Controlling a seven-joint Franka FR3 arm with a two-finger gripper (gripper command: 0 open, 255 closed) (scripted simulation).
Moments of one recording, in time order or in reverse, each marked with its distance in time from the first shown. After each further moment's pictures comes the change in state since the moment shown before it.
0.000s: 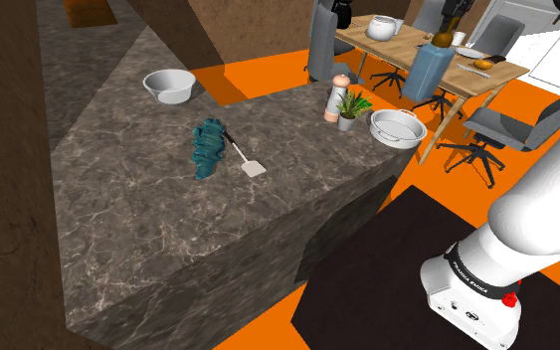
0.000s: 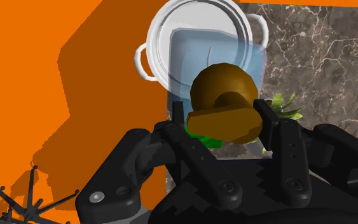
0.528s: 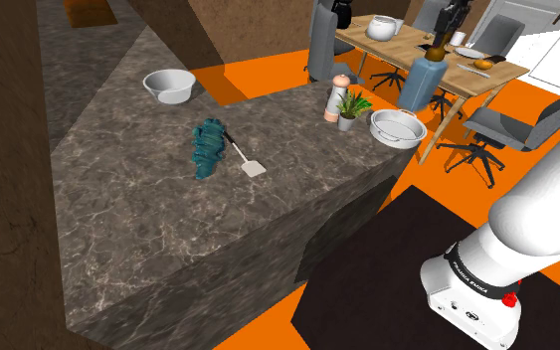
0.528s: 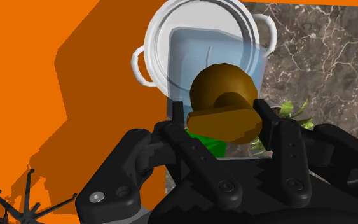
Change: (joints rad) arm 0.011 -0.025 0.002 -0.143 -0.010 0.119 0.007
